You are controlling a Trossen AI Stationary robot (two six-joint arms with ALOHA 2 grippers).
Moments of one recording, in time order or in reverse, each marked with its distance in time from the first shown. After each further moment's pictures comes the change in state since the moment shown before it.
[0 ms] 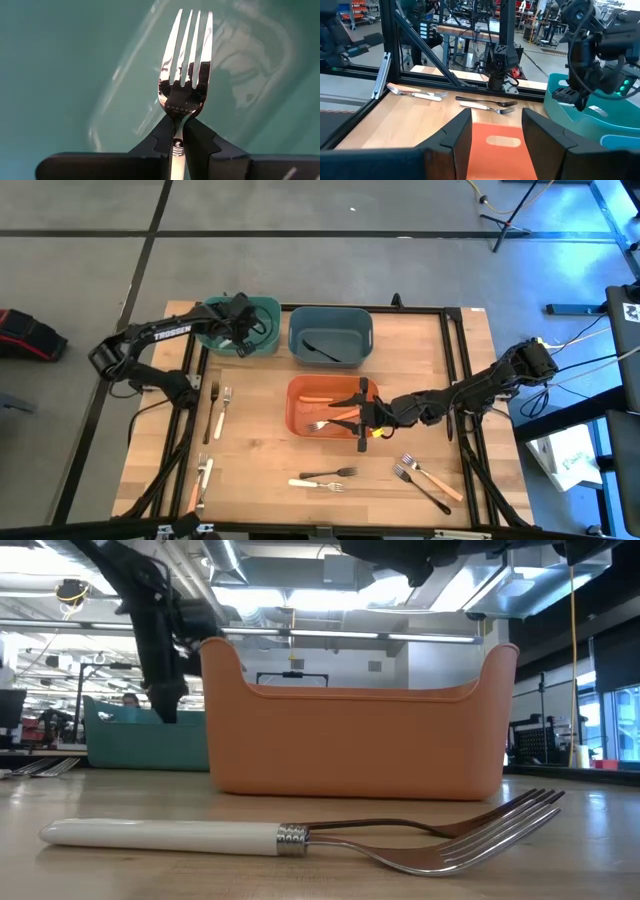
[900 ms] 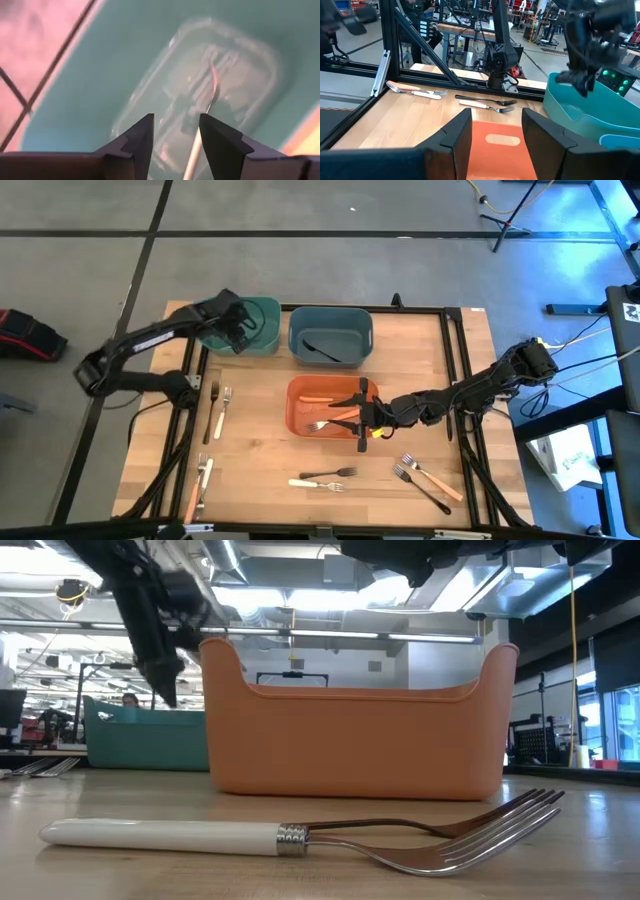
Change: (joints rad) left arm -0.001 -0.216 0.000 -0.035 0.005 -0.029; right arm 0.000 0.000 0.000 -0.006 0.000 -0.007
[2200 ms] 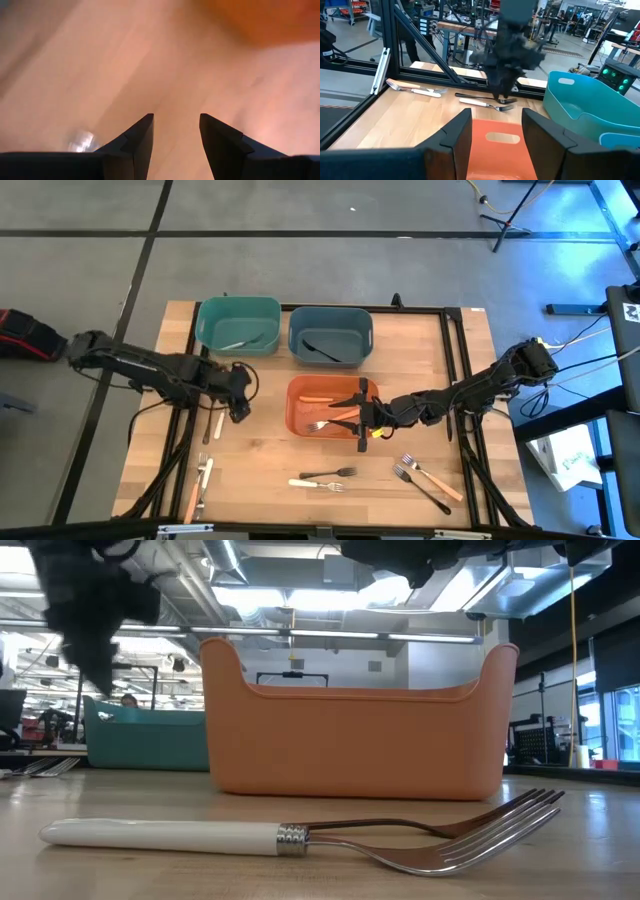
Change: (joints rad) left arm -0.937 -0.125 -0.108 -0.198 0.154 -1.053; right arm 0.000 0.000 0.000 -0.010 0.000 0.000
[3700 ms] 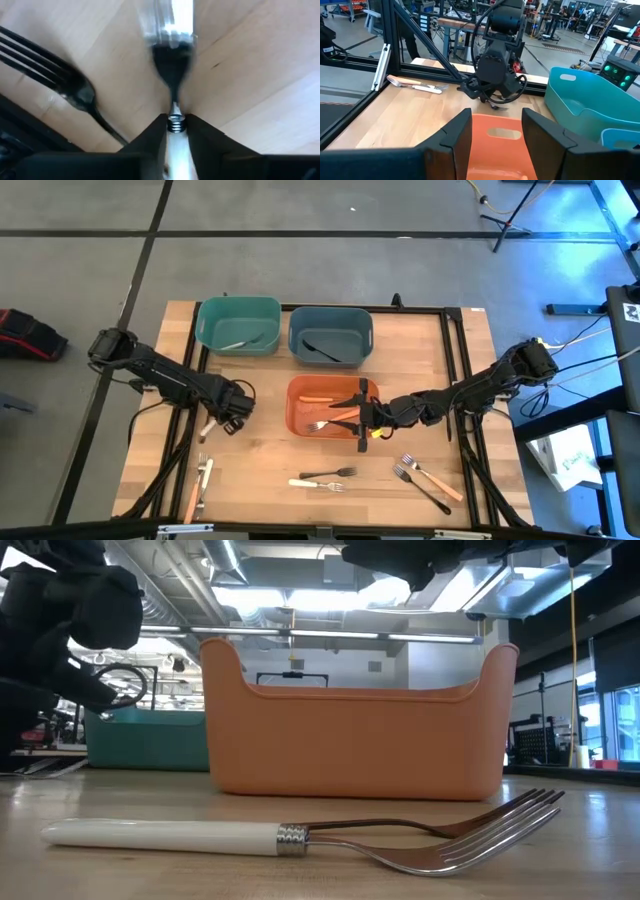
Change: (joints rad) left arm -0.076 0.339 -0.143 -0.047 0.152 -0.210; right arm 0.000 0.000 0.000 -0.021 -0.003 0.012
